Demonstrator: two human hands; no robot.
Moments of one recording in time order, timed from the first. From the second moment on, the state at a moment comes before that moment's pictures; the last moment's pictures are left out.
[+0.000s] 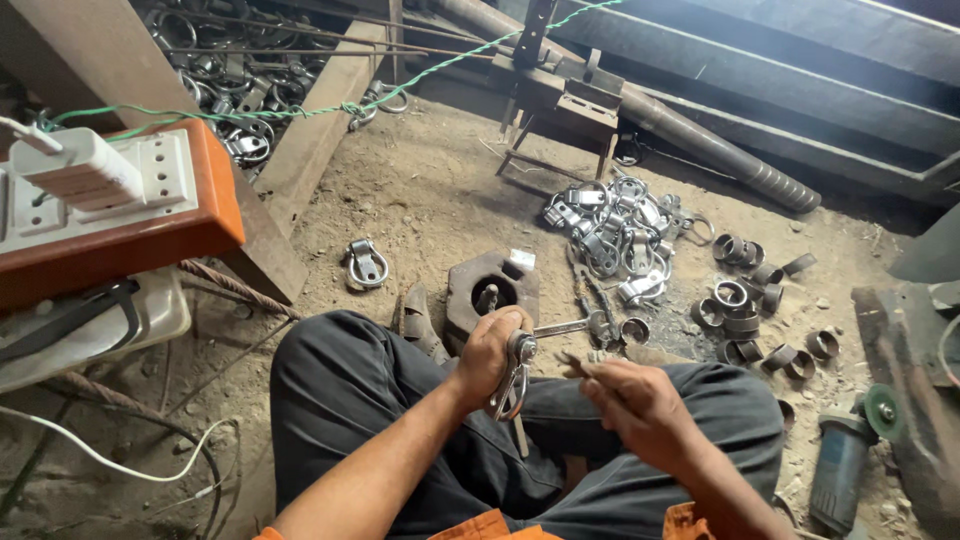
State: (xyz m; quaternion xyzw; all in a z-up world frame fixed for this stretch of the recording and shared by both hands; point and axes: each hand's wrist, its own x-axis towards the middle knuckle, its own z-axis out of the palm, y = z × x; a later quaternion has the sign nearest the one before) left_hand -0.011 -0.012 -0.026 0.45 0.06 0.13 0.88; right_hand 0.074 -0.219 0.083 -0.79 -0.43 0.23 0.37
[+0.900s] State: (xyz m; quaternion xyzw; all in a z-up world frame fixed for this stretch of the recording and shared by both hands) left_hand -0.008 0.007 -0.024 0.47 0.08 0.16 0.86; right_hand 0.112 -0.147 0.089 -0.78 -0.47 0.37 0.19
